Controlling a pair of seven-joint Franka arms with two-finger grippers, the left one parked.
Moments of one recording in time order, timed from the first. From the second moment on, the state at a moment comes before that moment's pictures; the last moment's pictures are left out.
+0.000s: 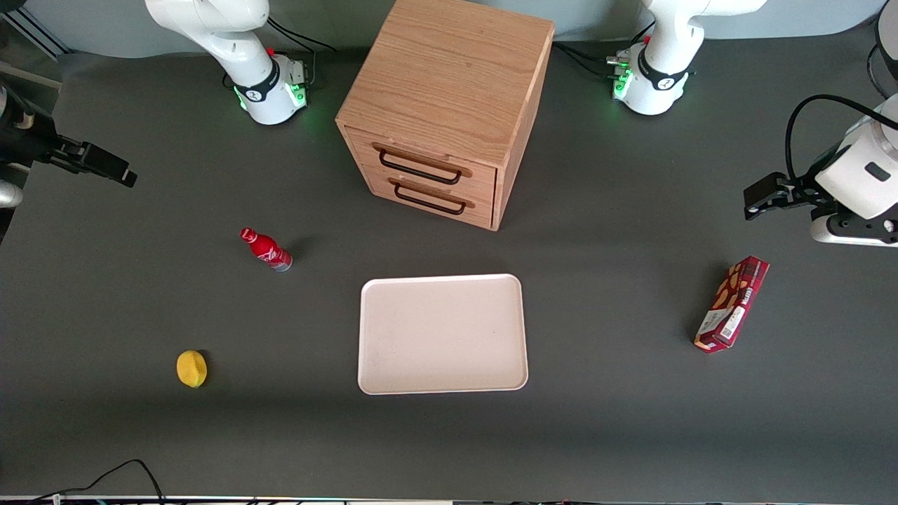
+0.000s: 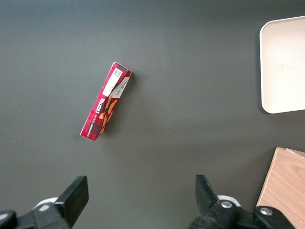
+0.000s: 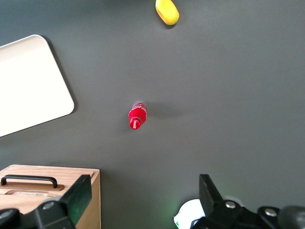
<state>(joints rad) -0.05 -0.02 0.07 -1.50 0.03 1.37 0.33</state>
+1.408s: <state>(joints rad) -0.04 0.03 0.19 -2.33 0.03 2.33 0.39</state>
